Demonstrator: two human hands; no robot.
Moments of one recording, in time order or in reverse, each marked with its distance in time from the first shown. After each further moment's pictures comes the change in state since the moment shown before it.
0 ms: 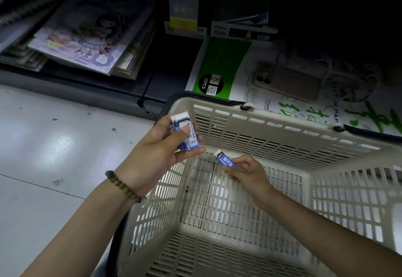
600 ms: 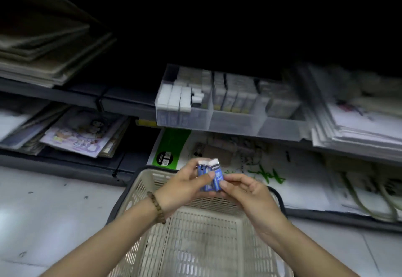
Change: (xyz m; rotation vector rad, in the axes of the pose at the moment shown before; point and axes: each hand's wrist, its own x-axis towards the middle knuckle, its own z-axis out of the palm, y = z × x) left_hand -0.055 0.067 0.152 0.134 -0.364 -0.002; right_hand -0.196 -0.213 -0.073 0.173 -0.033 -0.316
